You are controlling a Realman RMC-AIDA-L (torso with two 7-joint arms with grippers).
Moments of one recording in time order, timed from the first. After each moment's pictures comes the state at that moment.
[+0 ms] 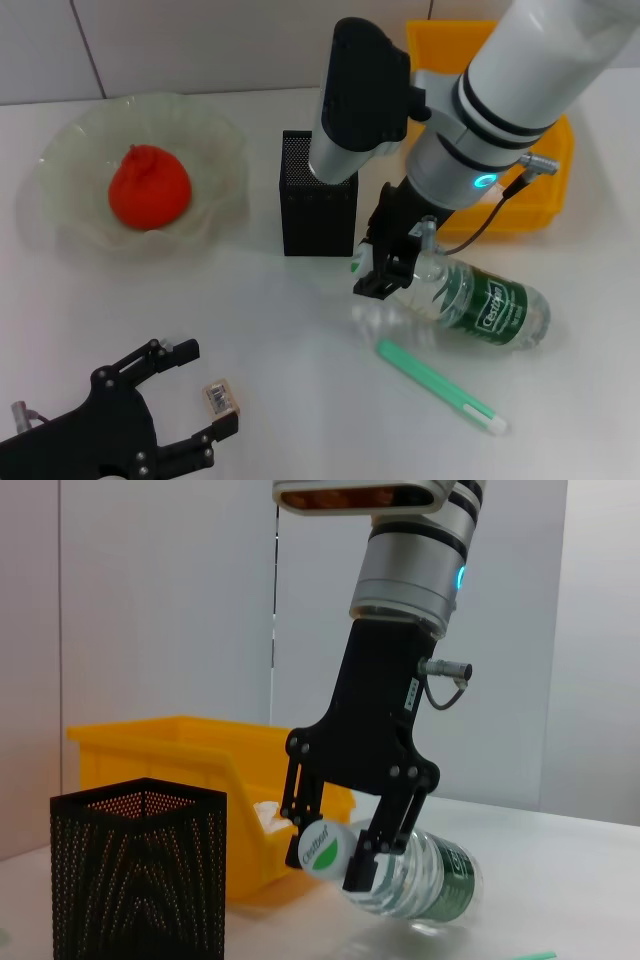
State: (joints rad) left arm -0.15 -2.06 1.20 0.49 1.42 1.57 -0.77; right arm 0.87 2.08 -1.57 -1.21 -2.55 -1.54 2.32
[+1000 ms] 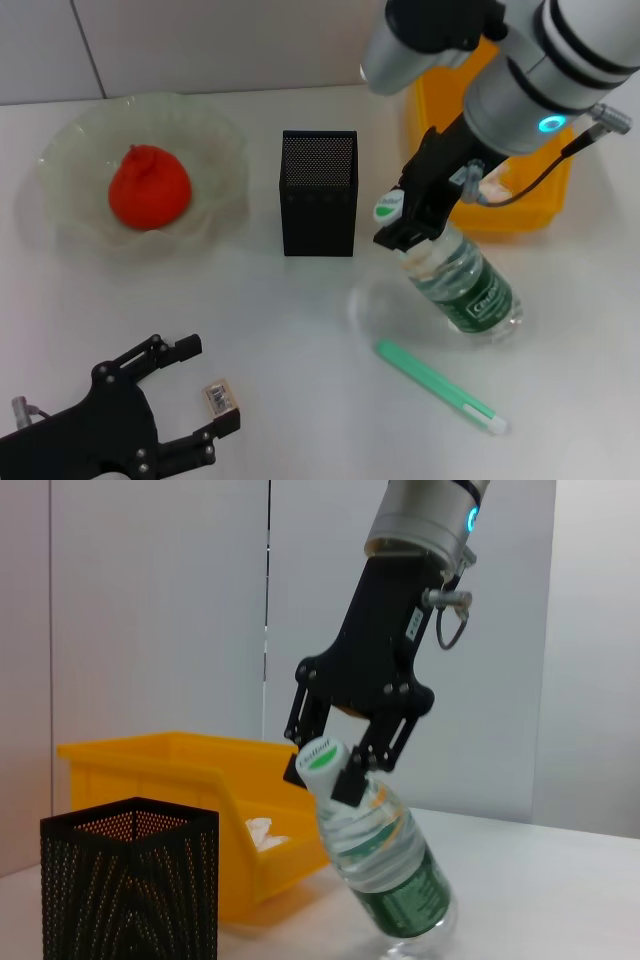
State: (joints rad) left arm -0.16 -2.06 1.19 0.50 1.42 1.59 -0.77; right arm 0.81 2.08 -1.40 -1.47 -2.58 -1.72 2.42
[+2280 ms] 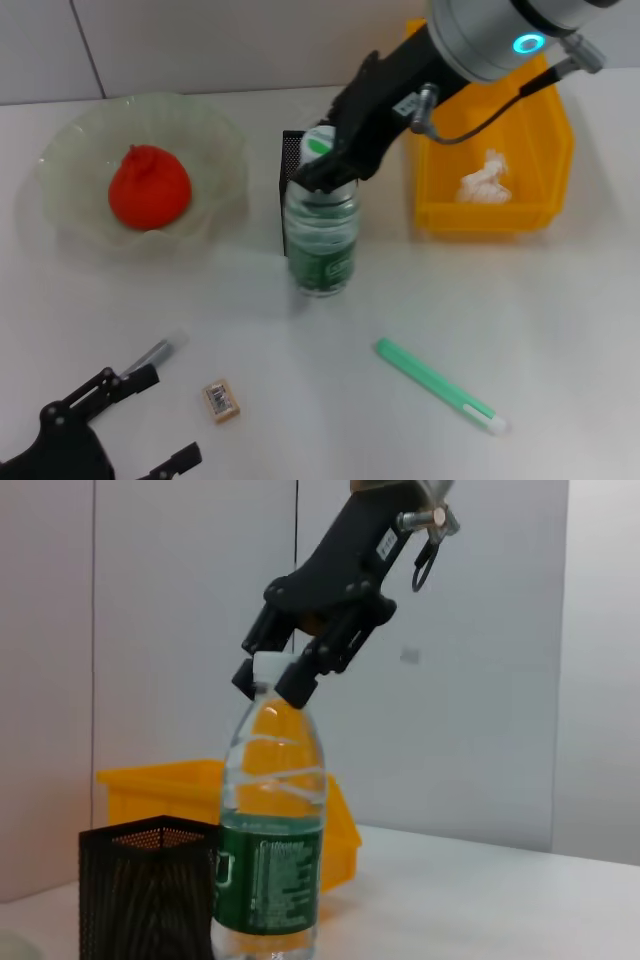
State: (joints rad) left arm -0.06 -2.05 1.12 0.49 1.42 1.70 -0.71; right arm 0.89 2.08 -1.31 -1.57 -2.41 -1.72 2.48
